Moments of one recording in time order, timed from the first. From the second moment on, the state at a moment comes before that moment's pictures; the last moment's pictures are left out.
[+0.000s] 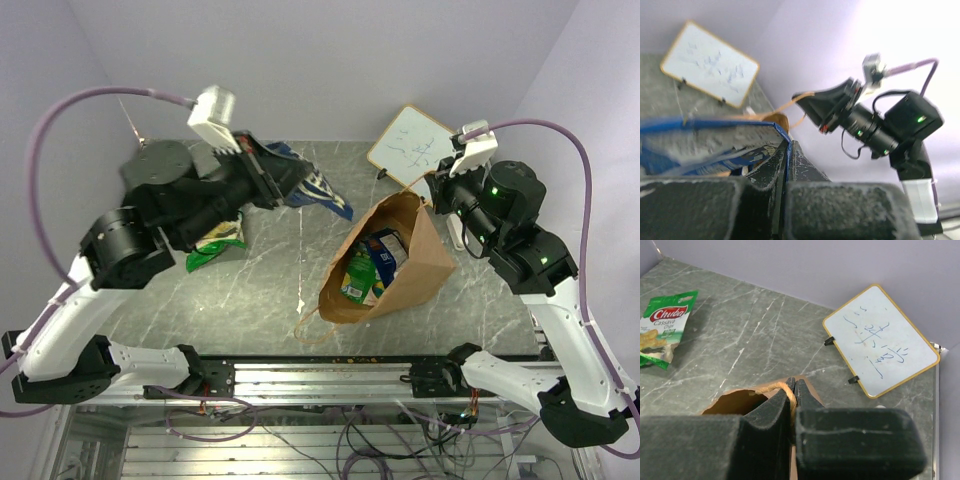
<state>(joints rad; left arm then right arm) -1.02 1.19 1.88 -0.65 -0.26 -0.65 0.53 1.00 1.43 -0.60 0.20 -0.06</state>
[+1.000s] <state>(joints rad) -0.11 1.47 1.50 -0.71 0.19 -0.90 0.53 0.98 1.33 -0.52 0.19 -0.11</state>
